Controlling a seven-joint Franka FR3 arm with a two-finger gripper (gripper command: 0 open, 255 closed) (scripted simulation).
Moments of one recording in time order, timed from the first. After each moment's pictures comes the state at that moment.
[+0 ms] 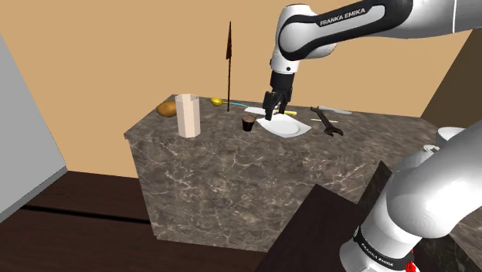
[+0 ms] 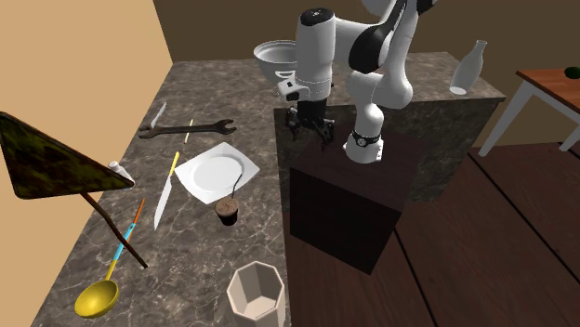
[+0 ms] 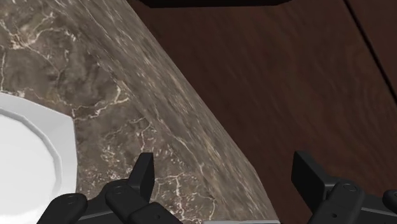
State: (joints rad) arm -0.07 -0.37 -0.10 -2.28 -0.02 1.92 -0.13
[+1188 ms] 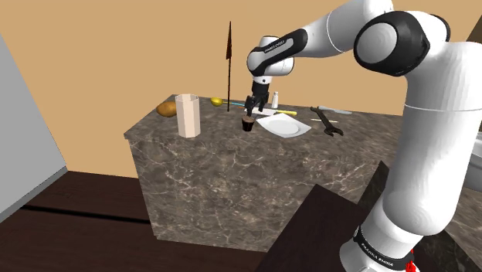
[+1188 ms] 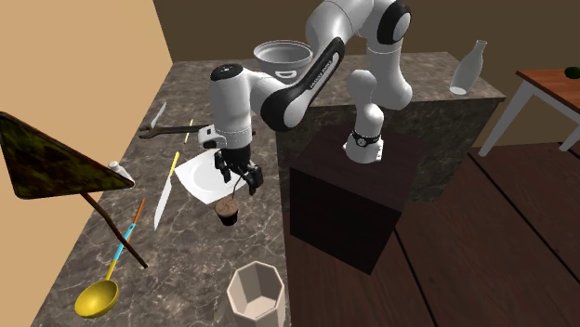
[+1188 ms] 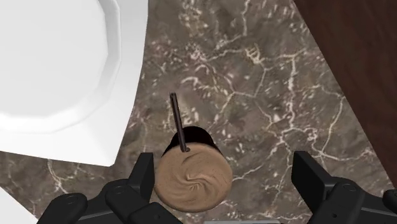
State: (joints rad) arm -0.15 0.26 -0.21 -1.81 0.12 2.15 -0.39
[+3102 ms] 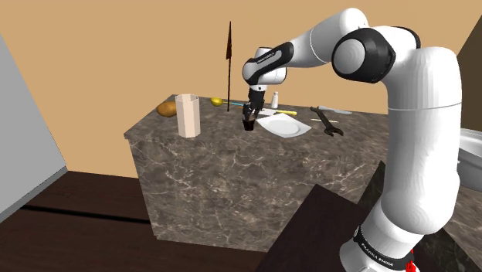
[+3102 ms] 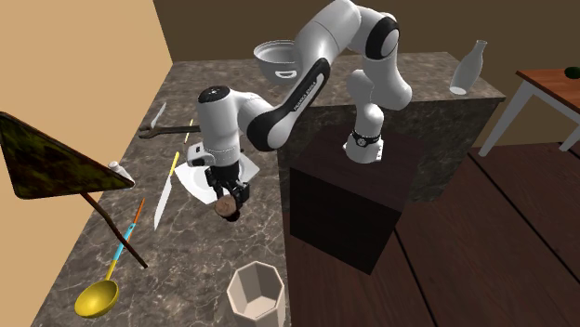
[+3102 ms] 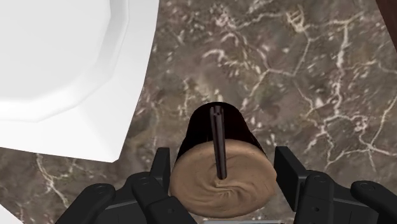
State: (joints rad) arm -0.18 0.41 -0.20 -1.70 0.16 2.20 -0.43
